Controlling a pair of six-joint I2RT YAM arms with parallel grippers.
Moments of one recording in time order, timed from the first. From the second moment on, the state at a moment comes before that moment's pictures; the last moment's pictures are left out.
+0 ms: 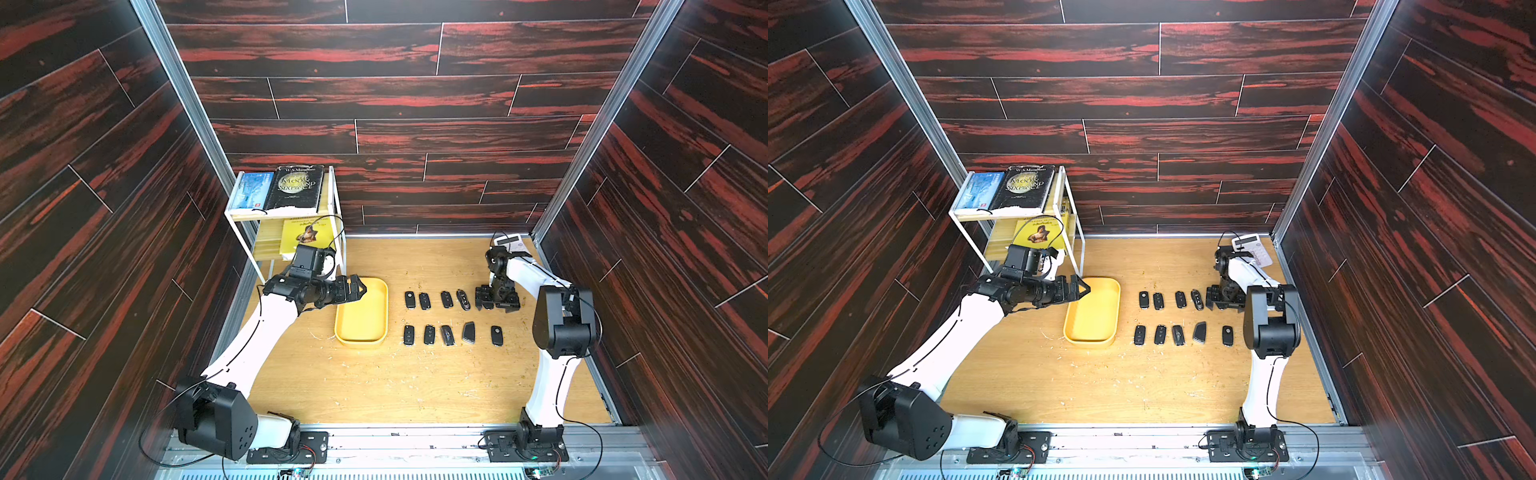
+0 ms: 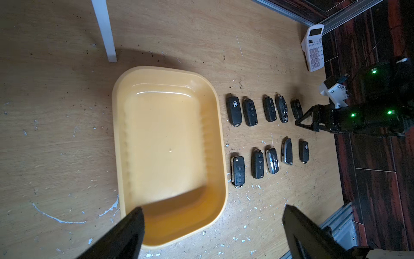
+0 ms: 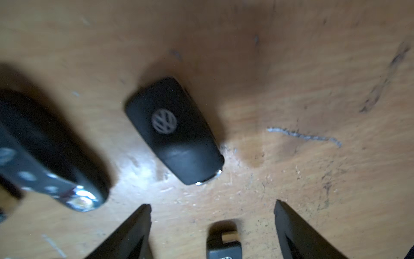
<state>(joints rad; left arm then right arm) -0.24 1.38 1.25 -0.74 0.39 -0.39 0.08 2.06 1.54 -1.04 0.10 0.21</state>
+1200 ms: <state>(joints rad) -0.25 1.39 1.25 -0.73 0.39 -0.38 0.08 2.18 1.66 -0.99 0.04 0.17</state>
